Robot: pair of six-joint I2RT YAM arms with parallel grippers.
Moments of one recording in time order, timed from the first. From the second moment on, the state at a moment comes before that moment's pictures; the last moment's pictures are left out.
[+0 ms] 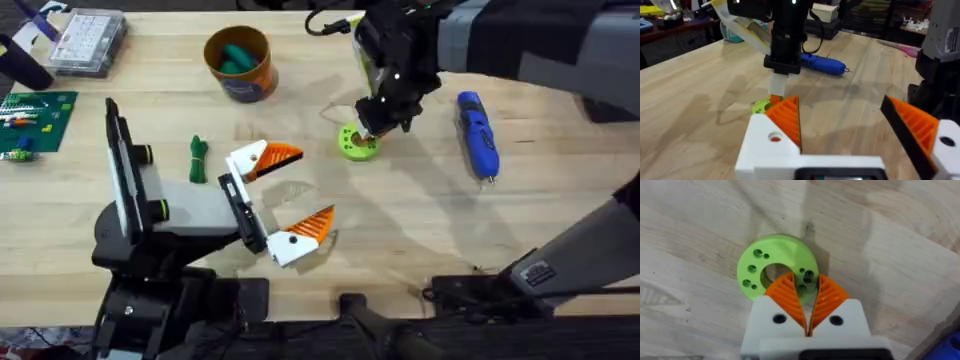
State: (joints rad) left arm -0.12 0.00 0.01 -0.09 0.98 -0.01; right arm 0.50 1.85 1.32 -0.90 0.00 0.10
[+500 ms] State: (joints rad) left arm -0.12 0.00 0.01 -0.09 0.98 -0.01; right arm 0.50 1.85 1.32 -0.90 0.00 0.10
